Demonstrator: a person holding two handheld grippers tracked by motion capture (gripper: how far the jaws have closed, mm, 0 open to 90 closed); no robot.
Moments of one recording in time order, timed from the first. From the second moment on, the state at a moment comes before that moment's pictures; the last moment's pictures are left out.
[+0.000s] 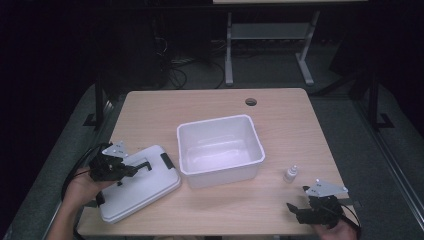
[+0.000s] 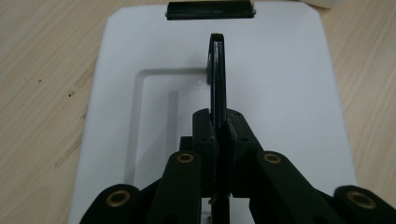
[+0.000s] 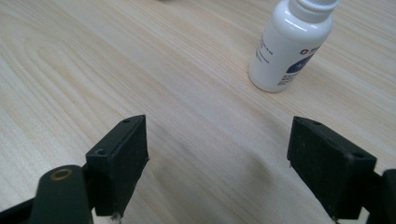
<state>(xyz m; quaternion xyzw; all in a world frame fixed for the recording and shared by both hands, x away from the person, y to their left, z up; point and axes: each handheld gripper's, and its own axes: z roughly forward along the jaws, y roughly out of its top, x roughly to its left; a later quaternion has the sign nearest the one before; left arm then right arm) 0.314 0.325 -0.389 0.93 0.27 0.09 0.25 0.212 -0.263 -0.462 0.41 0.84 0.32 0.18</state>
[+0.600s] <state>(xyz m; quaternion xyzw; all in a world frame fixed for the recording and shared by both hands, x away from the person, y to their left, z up) 0.314 0.327 -0.400 0.92 0.28 0.07 0.26 0.213 -0.259 -0.463 0.40 0.84 0.32 0.18</state>
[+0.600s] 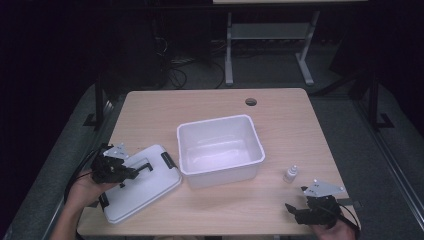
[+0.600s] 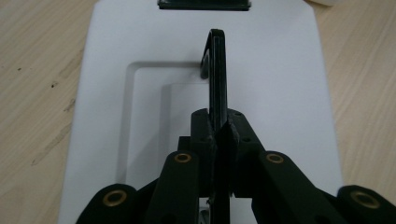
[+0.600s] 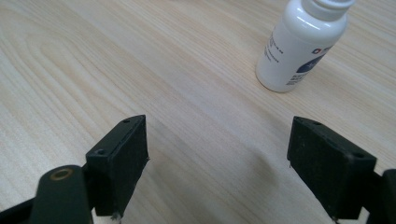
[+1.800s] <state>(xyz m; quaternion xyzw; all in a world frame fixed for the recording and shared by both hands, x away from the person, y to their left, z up) 0.288 0.305 -0.396 0.89 0.31 0.09 0.32 0.225 -0.266 -0.452 0.39 0.86 0.29 0.15</state>
